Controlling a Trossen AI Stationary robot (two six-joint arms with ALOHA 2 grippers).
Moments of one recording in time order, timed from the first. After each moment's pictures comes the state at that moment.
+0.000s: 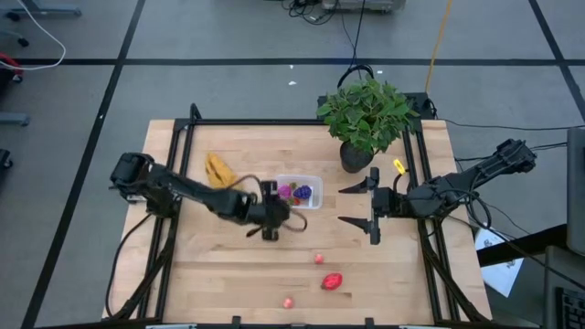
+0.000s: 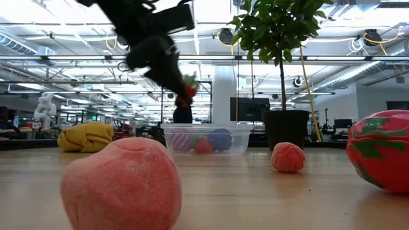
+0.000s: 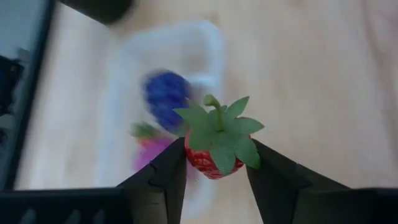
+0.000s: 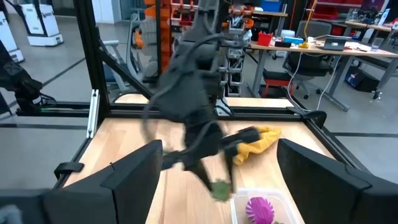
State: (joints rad) left arm -0.23 1.68 1.09 -0.36 -0.45 0.03; right arm 0.46 1.01 0.89 -0.07 0.52 0.06
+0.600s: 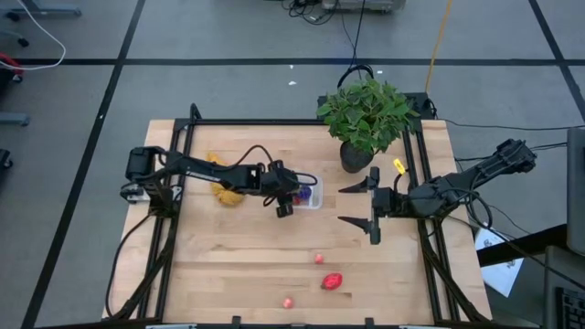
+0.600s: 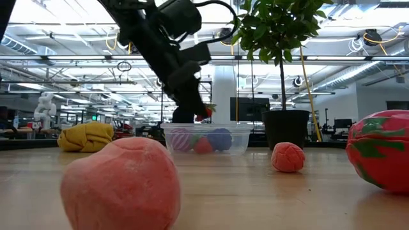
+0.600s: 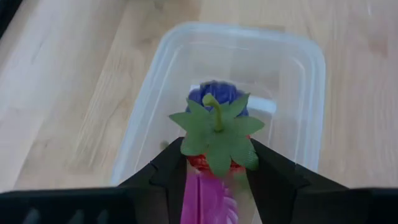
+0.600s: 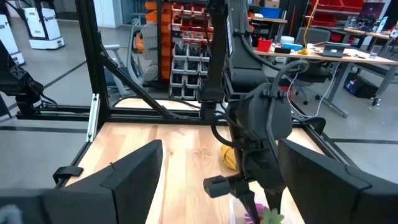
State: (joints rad) left arm 0.05 1.76 1.09 -0.19 -0.17 -0.04; right arm 0.46 1.01 0.89 -0.05 0.52 0.04
